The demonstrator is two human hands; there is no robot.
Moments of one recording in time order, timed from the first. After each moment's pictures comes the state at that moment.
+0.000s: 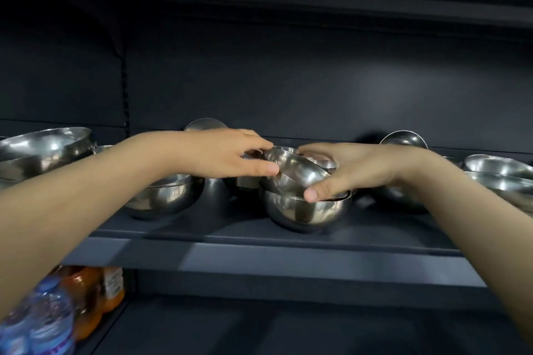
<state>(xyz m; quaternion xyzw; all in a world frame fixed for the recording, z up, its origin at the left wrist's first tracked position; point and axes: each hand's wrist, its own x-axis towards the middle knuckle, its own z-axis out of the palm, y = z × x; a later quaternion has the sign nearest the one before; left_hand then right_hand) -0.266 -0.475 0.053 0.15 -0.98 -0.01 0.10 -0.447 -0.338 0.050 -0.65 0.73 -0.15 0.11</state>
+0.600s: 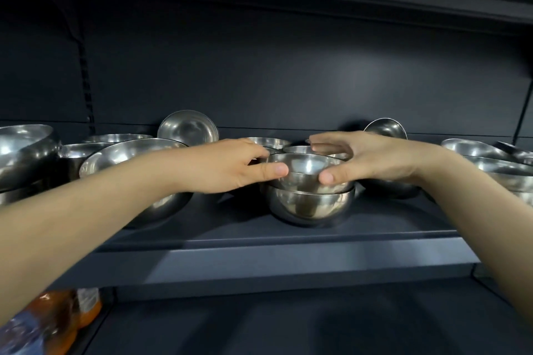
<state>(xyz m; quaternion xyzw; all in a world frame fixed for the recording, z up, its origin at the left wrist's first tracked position) -0.277 -0.487 0.028 0.09 -0.99 -0.05 0.12 -0.444 -0.323 0.041 -0.58 0.76 -0.26 0.13</state>
